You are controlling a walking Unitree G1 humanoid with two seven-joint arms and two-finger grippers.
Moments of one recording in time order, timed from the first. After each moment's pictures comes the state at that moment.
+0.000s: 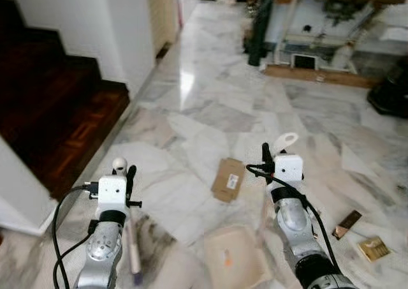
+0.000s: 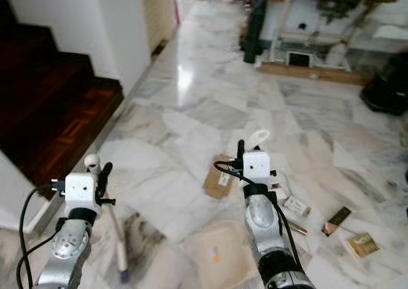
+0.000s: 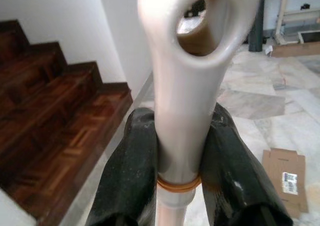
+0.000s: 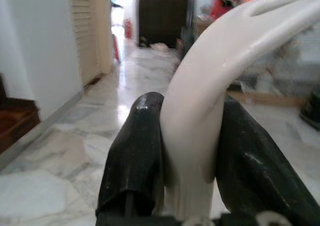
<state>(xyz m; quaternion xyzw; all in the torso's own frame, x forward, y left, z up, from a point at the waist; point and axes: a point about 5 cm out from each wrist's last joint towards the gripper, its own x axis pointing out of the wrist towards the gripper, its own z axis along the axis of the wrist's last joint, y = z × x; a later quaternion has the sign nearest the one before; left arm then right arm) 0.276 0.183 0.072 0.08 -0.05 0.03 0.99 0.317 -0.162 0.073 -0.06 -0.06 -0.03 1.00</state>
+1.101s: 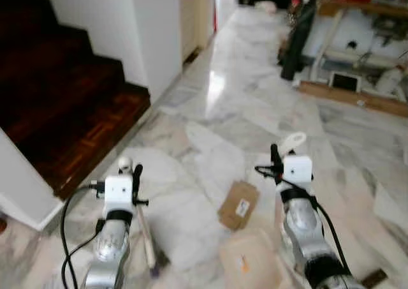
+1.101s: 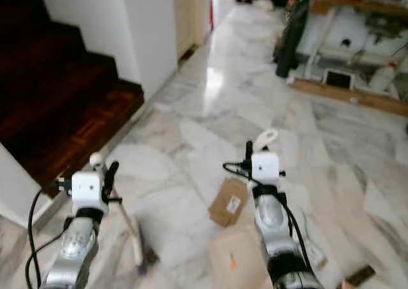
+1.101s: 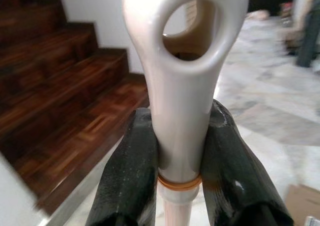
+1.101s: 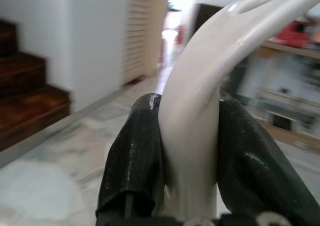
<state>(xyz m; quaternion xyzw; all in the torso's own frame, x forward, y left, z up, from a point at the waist) 0.276 0.181 0.073 0.07 -0.05 0.04 1.00 0.320 -0.157 0.080 -0.09 -0.08 0.01 0.99</state>
